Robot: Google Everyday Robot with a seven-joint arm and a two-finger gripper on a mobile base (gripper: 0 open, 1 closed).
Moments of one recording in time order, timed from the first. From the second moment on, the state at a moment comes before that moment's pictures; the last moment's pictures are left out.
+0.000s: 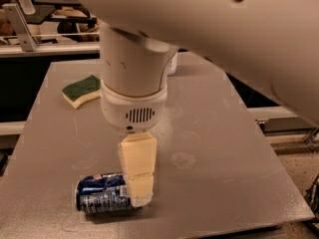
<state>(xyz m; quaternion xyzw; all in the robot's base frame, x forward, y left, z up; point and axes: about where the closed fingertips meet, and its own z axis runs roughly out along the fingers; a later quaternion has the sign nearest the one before) 0.362 0.050 0.918 -0.81 0.59 0.06 0.06</state>
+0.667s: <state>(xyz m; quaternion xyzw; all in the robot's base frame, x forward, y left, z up) 0.343 0.093 0.897 -0.81 0.59 0.06 0.04</state>
